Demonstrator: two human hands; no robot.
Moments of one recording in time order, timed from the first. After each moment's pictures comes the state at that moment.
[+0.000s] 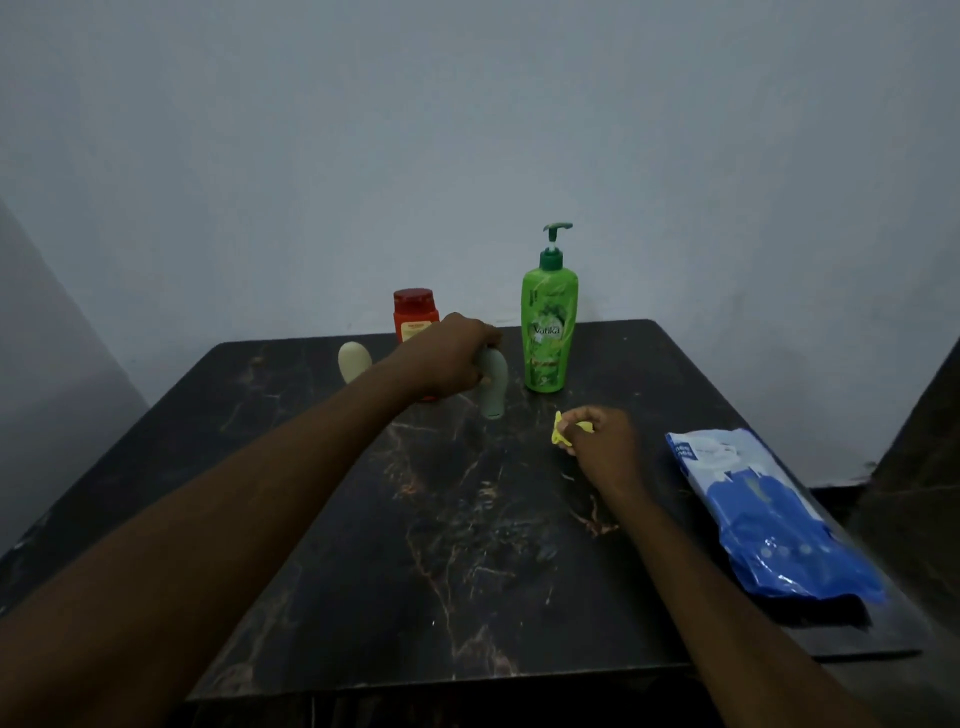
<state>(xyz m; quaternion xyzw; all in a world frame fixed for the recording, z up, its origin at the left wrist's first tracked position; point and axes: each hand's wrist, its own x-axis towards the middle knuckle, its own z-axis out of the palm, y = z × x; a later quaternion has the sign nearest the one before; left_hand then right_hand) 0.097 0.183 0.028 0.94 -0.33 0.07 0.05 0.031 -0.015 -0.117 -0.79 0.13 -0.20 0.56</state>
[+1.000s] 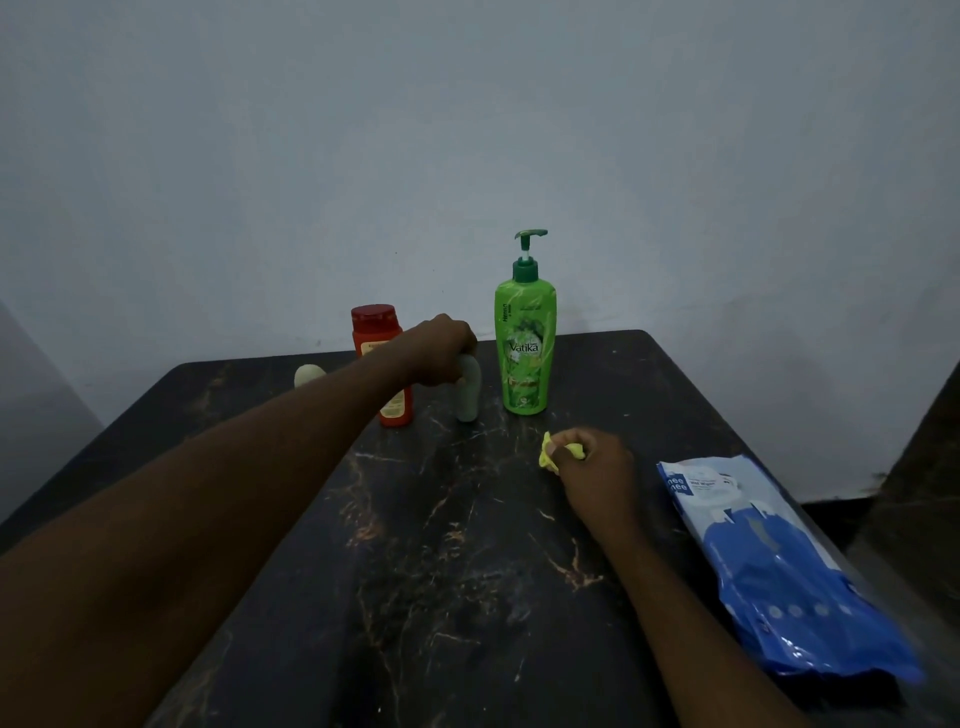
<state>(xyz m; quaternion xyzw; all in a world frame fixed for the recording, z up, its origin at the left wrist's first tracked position) 0.203 0.146 0.007 0.96 -0.28 0.01 -0.05 0.048 -0.035 -0.131 -0.80 0.12 -0.23 0.53</state>
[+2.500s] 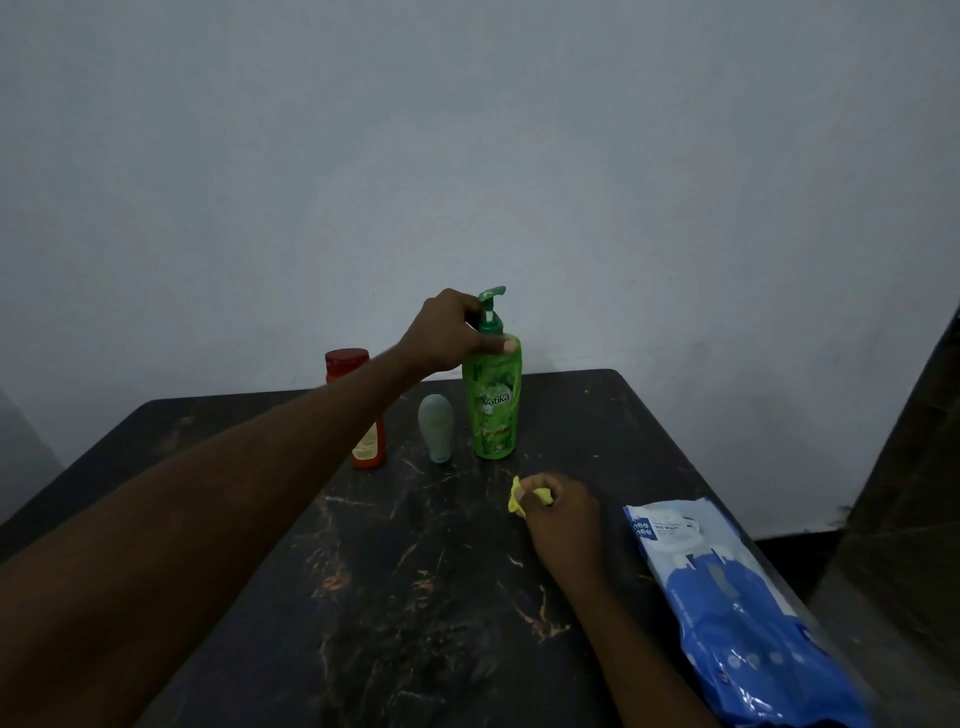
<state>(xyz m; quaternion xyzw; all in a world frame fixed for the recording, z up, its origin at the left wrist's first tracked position) 0.186 0.092 0.063 0.90 -0.24 0.09 0.35 0.042 -0.033 -0.124 -0.79 0.10 -0.24 0.55</state>
